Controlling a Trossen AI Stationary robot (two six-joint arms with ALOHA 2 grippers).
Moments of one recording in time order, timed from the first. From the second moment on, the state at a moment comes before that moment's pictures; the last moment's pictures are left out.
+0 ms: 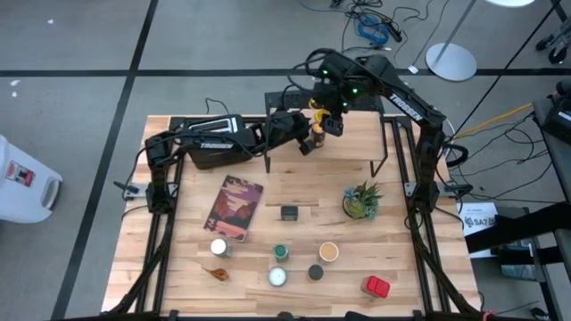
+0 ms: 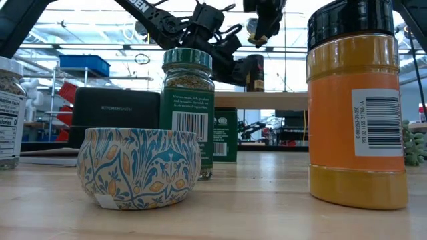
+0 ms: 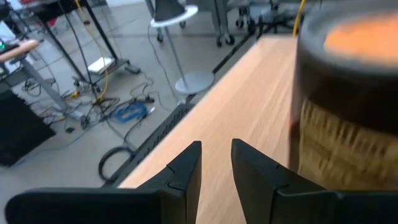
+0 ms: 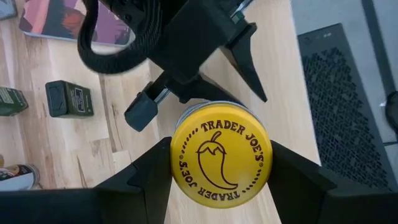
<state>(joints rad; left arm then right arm) 0.34 1.92 1.36 0.25 -0.28 0.17 -0.54 1.92 2.36 -1.57 -0.13 -0.30</state>
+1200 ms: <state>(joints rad) 0.33 1.82 1.36 0.03 -0.30 0.16 -0.54 1.96 2.27 -1.57 -0.18 -0.28</state>
